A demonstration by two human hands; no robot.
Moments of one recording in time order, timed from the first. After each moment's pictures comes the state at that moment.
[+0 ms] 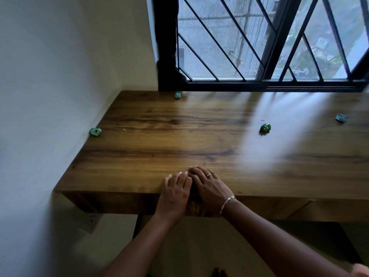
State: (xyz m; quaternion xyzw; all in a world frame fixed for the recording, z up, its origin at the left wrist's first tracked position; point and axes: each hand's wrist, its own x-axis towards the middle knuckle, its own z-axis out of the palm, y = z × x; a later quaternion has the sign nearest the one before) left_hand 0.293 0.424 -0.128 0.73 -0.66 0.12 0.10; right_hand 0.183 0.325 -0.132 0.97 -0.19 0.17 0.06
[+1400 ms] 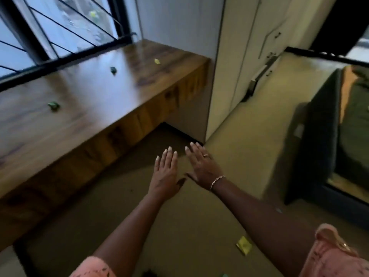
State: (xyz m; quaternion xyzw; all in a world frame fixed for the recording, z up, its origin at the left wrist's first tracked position) left_hand -0.112 0.491 -0.131 0.45 -0.89 -0.07 0.04; right_hand -0.263 0.521 -0.135 0.72 -0.69 0.04 -0.02
